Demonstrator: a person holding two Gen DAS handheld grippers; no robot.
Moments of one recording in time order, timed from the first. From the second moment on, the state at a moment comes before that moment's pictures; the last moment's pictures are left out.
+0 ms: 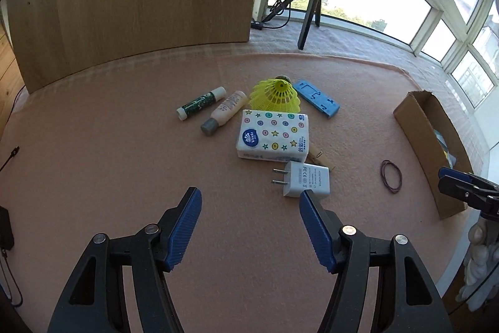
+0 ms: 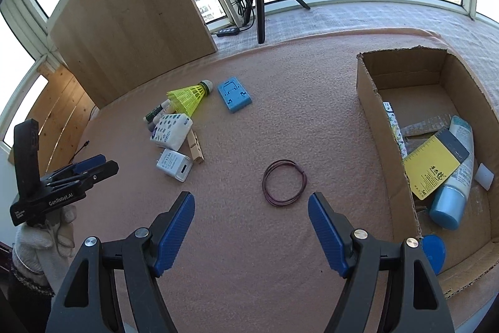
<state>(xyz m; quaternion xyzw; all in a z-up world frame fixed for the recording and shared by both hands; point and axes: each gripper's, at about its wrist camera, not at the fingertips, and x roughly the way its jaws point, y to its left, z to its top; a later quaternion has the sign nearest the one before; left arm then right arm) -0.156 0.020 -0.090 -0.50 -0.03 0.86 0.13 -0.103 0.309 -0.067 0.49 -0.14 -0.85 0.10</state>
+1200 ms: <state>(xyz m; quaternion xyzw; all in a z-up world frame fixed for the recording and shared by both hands) -0.213 0.101 -0.141 -0.53 0.19 0.81 0.14 -0.113 0.294 -0.080 0.51 -0.17 -0.83 0.12</state>
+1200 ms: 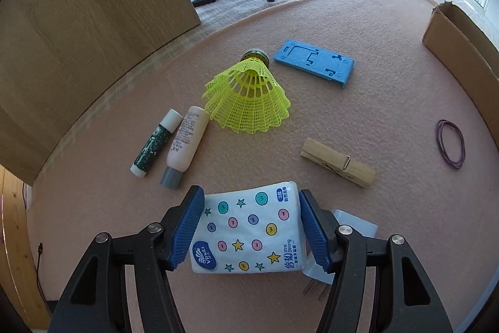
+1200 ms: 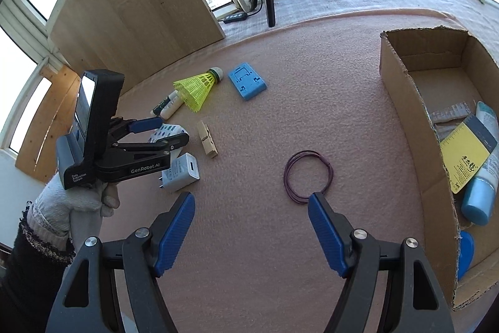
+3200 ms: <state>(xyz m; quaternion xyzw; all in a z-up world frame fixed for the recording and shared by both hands) -0.088 -0.059 -0.140 -0.52 -0.07 0.84 0.18 -0.158 0.092 -0.140 0.60 -0.16 -0.74 0.26</state>
